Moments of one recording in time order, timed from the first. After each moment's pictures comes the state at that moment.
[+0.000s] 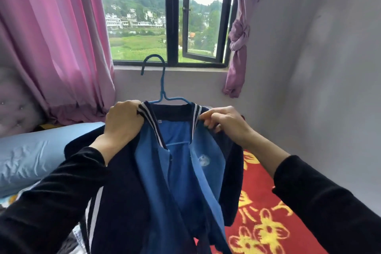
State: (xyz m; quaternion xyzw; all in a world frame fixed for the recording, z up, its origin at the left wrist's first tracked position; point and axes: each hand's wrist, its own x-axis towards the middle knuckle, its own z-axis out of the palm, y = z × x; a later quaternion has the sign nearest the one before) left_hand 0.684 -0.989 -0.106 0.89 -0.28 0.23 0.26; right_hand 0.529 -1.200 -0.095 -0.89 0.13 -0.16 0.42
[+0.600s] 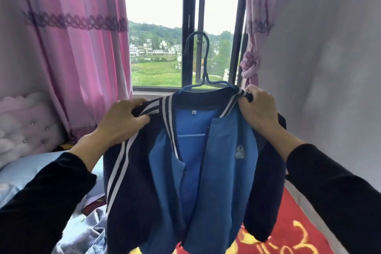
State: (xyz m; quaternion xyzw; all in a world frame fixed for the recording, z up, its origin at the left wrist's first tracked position) left_hand 0.680 -0.924 -0.023 0.82 -0.39 0.16 0.39; right_hand 0.555 -1.216 -0.016 -0.85 0.18 -0.47 0.17
